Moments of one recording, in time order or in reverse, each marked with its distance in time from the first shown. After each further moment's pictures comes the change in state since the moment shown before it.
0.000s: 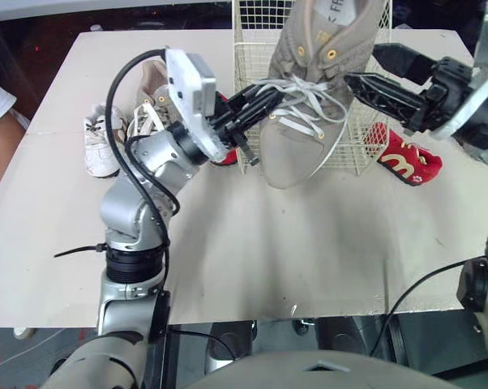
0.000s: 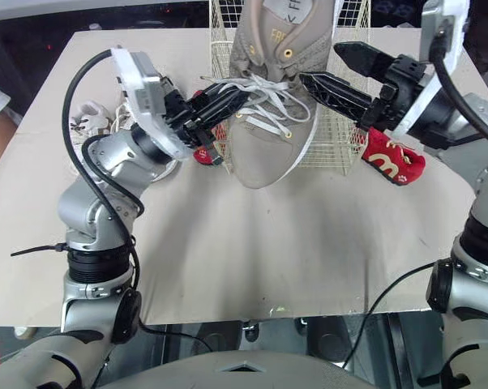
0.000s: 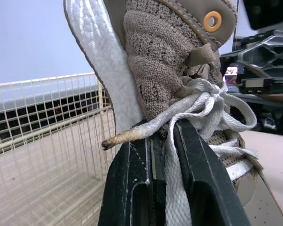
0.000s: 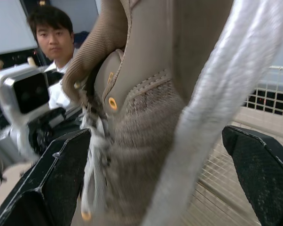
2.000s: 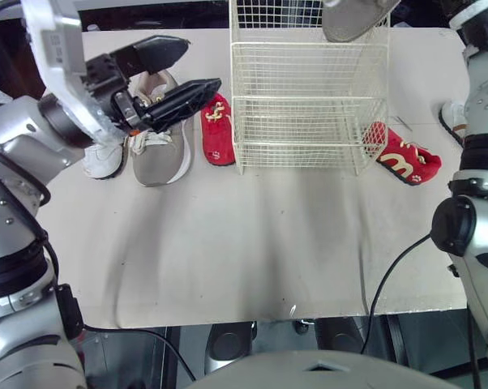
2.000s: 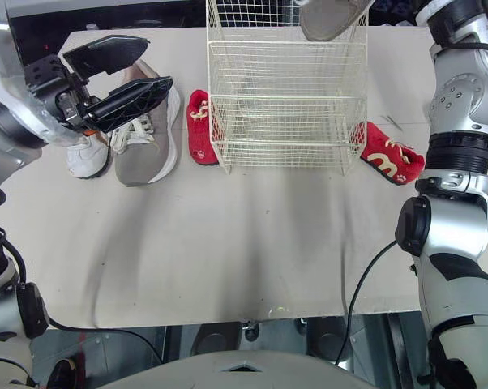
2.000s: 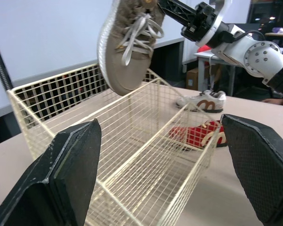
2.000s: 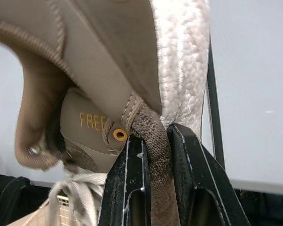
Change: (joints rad) left arm 0.009 0.508 0.332 -0.064 -0.455 0.356 -0.015; right arm -0.433 0.122 -0.014 0.977 -0.438 -0.925 0.168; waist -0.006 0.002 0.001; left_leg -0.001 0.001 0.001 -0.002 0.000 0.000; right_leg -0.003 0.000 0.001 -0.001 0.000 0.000
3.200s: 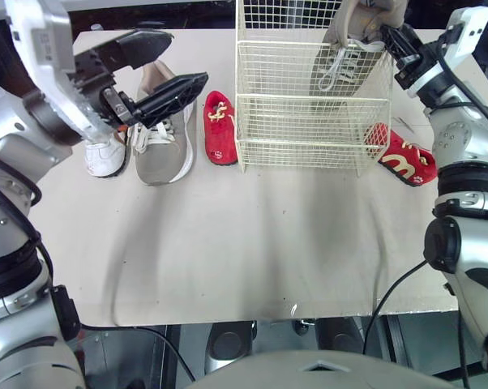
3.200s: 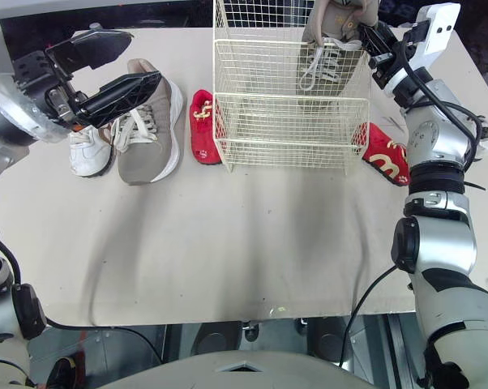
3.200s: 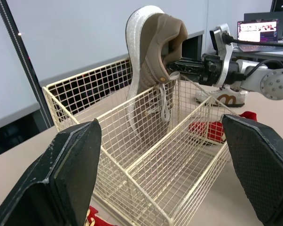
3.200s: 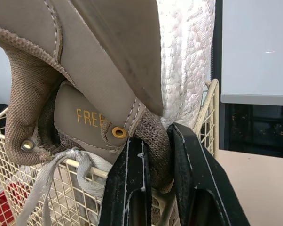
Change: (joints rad) left arm -0.008 -0.001 0.026 0.001 0.060 -0.008 -0.016; right arm 0.134 0.030 0.070 0.136 -0.164 -0.035 0.053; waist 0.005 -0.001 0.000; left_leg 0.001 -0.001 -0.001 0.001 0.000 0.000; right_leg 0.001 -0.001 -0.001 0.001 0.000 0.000
